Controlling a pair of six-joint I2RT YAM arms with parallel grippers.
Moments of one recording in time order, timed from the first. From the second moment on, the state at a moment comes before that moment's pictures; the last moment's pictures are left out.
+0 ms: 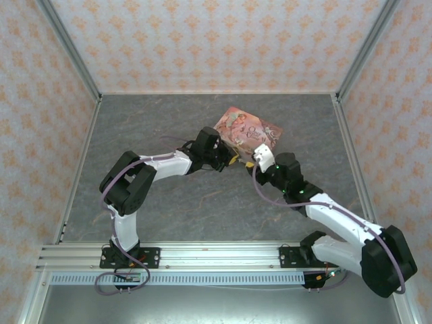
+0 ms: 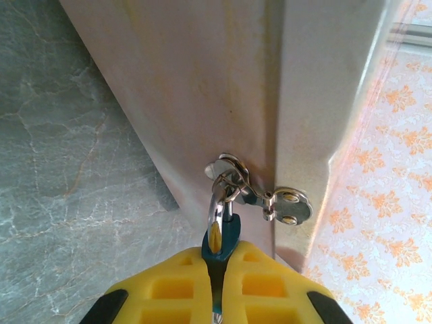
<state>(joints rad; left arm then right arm) -0.60 1.90 1.14 0.09 0.36 -1.48 0.56 1.05 0.51 0.09 -0.03 -0.26</state>
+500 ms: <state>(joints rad) -0.60 1.89 1.15 0.05 0.38 -1.48 0.67 1.24 0.50 0.19 0.20 -0.46</state>
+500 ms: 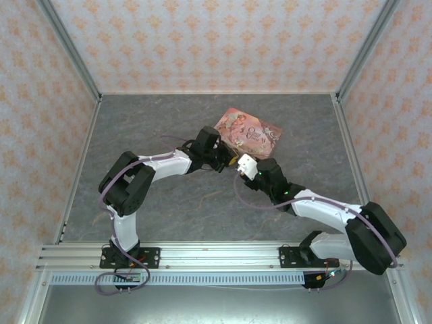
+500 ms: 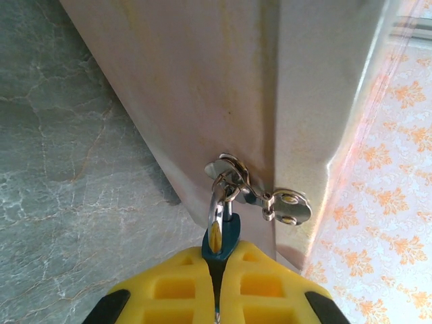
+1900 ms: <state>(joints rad) -0.59 1.88 1.16 0.02 0.39 -1.48 0.67 1.47 0.57 0.36 0.19 -0.48</state>
